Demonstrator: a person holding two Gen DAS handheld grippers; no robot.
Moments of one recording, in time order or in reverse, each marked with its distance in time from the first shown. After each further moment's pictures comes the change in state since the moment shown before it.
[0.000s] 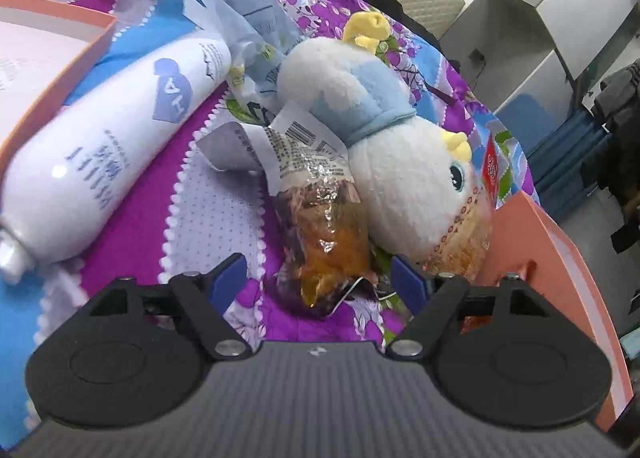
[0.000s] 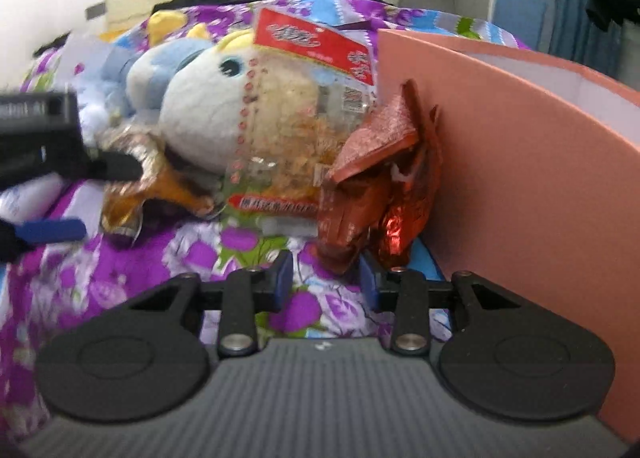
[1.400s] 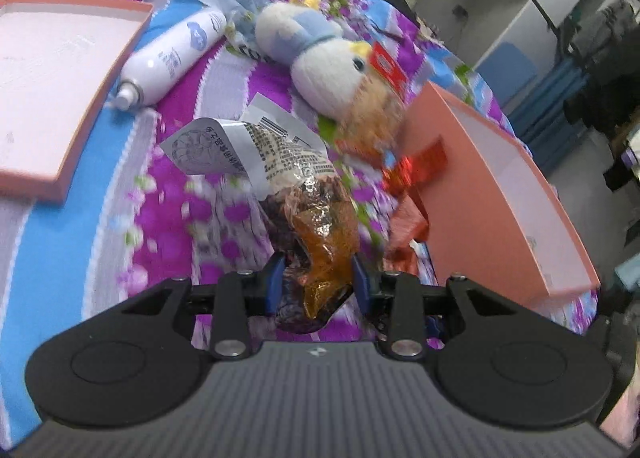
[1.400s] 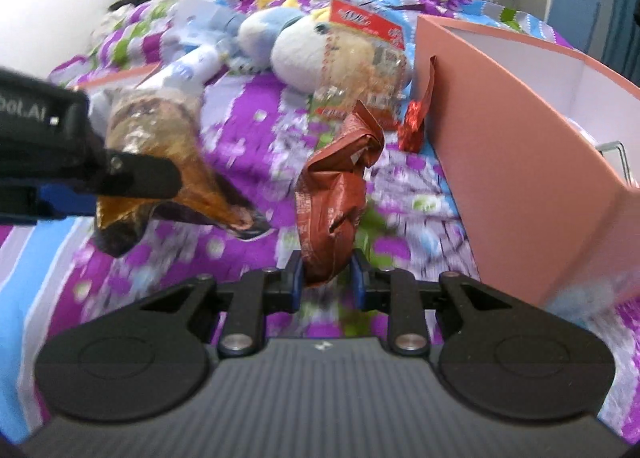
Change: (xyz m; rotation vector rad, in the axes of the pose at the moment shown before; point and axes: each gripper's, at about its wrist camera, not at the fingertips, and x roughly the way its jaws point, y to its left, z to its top) left arm -0.182 -0.058 -0.124 0.090 0.103 0.043; right arm -0.140 -0.016 -0.067 -0.179 0.107 0.199
